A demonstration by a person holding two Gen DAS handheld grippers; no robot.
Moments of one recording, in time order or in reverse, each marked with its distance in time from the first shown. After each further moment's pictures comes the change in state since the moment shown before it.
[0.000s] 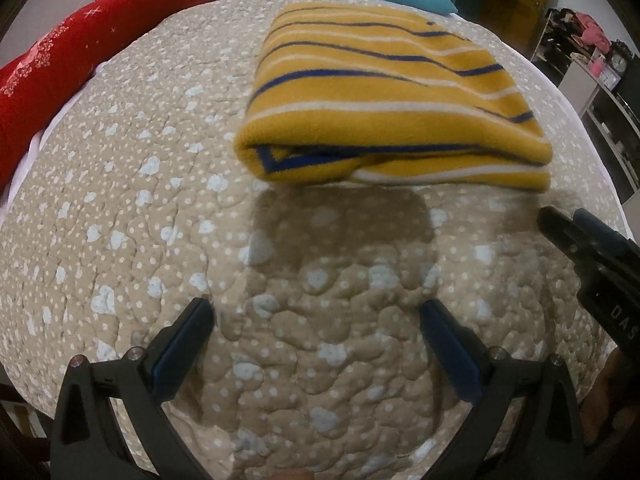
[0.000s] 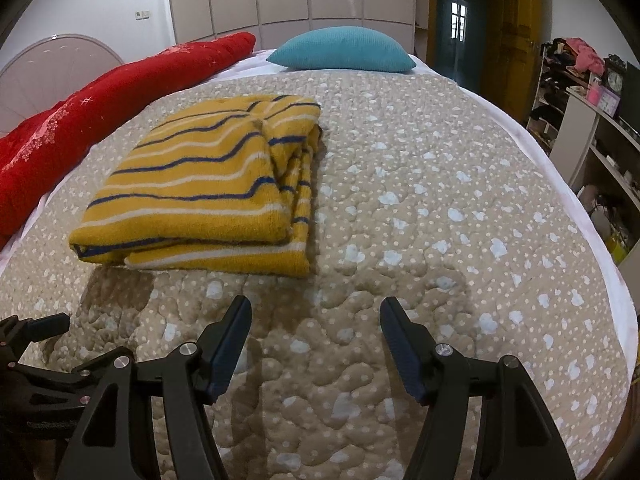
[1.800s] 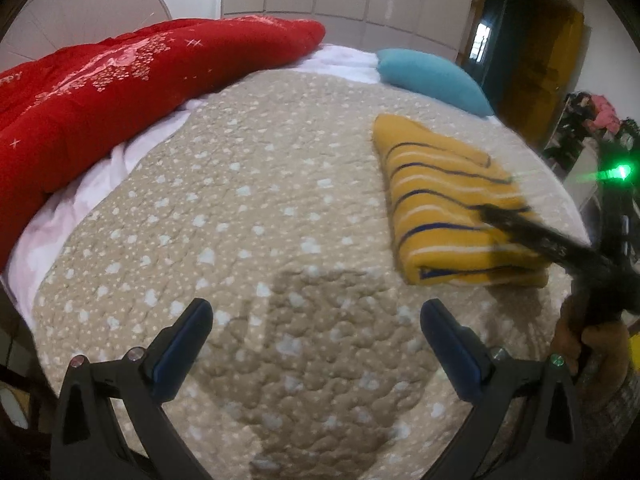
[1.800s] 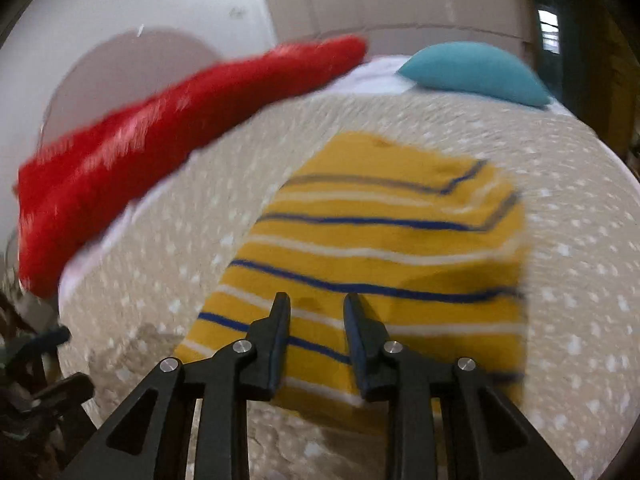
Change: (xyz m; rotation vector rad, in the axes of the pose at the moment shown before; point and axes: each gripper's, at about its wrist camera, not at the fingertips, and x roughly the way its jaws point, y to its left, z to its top) left arm -0.085 0.100 -0.005 -0.165 -0.264 -0.004; right arm 0.043 0.082 0.078 -0.097 -0.046 0.365
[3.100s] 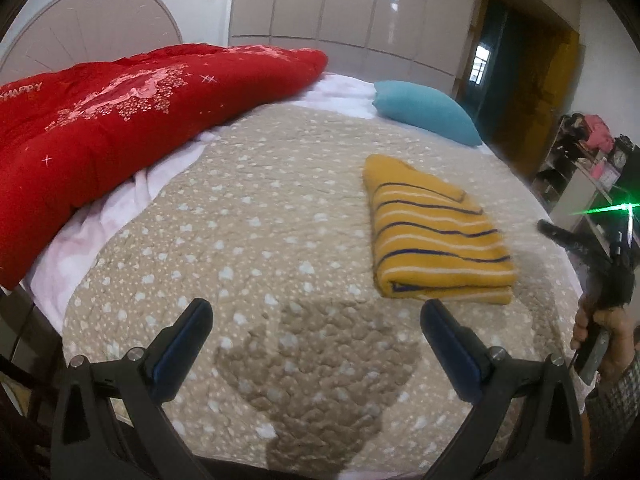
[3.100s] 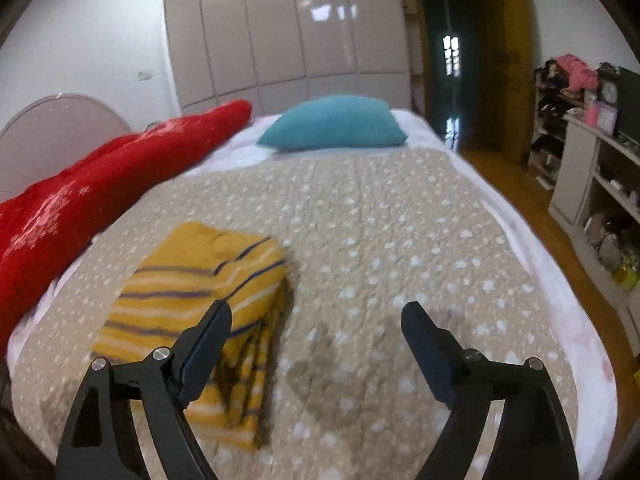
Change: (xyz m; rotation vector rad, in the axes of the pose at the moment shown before) left arm -0.070 -0.007 0.002 -0.010 -0.086 0.006; right arm -0.096 -0.110 0.015 0.113 -0.133 -0.300
